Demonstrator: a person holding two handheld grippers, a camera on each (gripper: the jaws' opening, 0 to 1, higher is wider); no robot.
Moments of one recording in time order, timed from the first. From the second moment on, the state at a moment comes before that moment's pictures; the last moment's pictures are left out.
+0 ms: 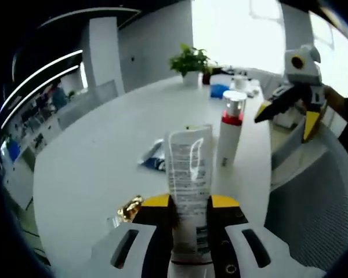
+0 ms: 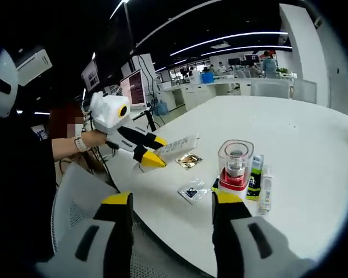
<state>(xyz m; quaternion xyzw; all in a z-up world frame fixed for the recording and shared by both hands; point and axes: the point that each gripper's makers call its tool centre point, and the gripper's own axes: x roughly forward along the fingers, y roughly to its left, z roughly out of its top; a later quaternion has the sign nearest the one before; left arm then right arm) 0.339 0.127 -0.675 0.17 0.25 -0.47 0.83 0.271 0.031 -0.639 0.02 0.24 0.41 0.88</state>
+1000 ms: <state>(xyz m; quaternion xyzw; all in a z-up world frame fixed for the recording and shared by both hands) 0.296 0.115 -0.663 0.17 0.19 -0.44 0.86 0.305 0.067 -0.636 0.19 0.23 0.40 0.87</state>
